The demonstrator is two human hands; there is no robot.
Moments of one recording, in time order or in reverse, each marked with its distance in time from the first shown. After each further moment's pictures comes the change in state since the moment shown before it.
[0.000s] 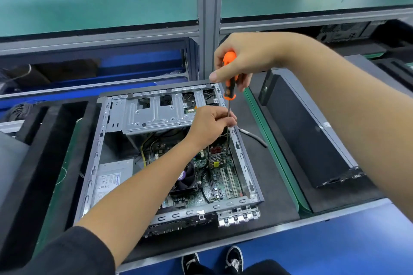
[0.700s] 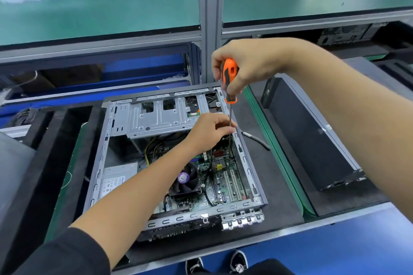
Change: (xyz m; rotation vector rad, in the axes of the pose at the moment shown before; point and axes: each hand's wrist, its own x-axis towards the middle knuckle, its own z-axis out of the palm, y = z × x) left_hand -0.002 -0.006 -0.014 0.195 -0.142 -0.005; right_hand 0.001 0.002 0.000 -0.169 0.017 -0.081
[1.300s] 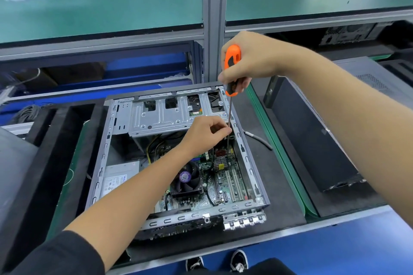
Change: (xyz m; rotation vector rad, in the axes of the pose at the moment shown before) left_hand -0.012 -0.015 -0.006 -0.015 0.052 -0.008; right_hand 0.003 0.007 0.008 0.162 0.227 0.057
